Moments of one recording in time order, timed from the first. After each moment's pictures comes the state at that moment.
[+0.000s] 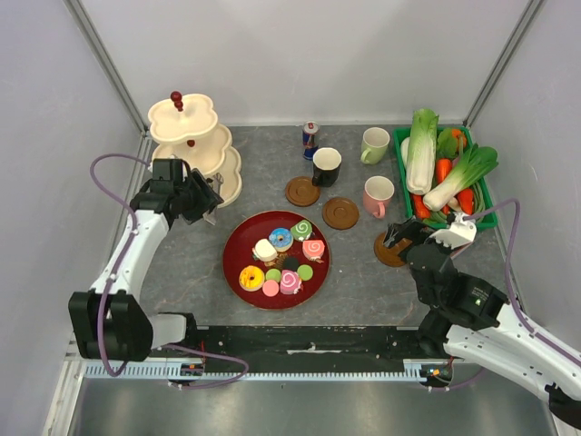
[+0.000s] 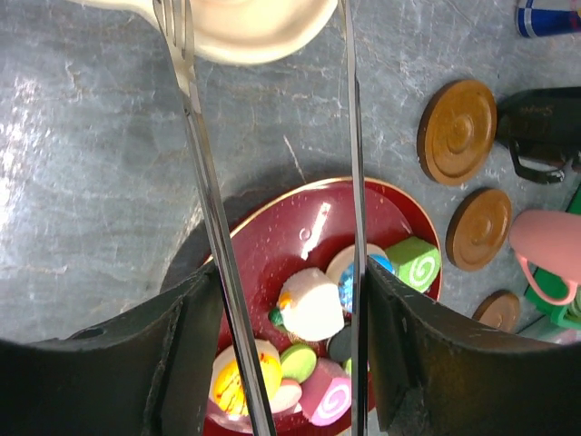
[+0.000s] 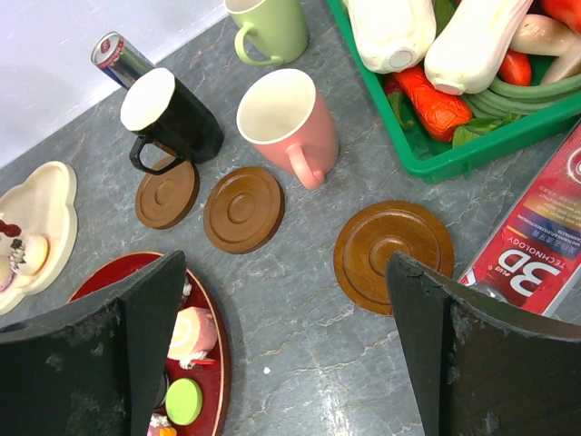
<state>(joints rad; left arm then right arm) -0.04 1.29 1.04 -0.61 0.11 -0.67 0.91 0.52 0.64 -0.62 0.97 0.88</state>
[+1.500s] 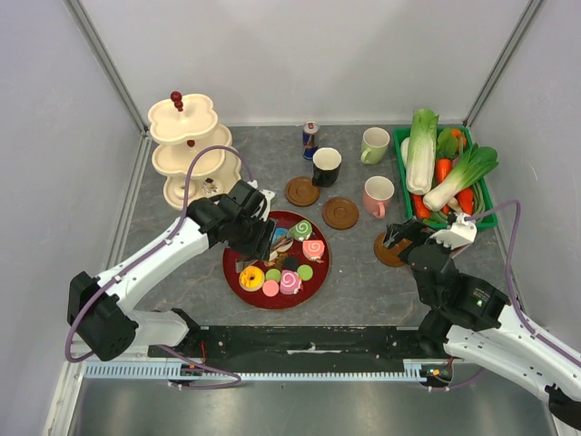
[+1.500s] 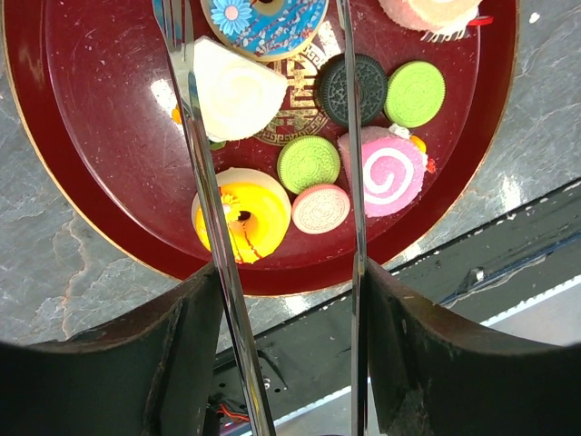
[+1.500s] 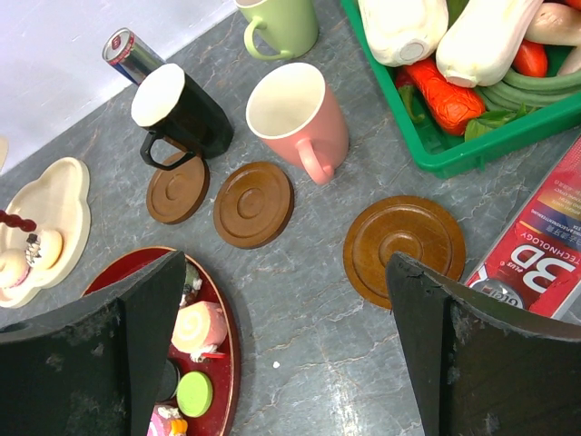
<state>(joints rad) -0.68 1.27 1.10 -0.94 0.05 -0.30 0.91 0.51 0.64 -0.61 0.94 0.90</state>
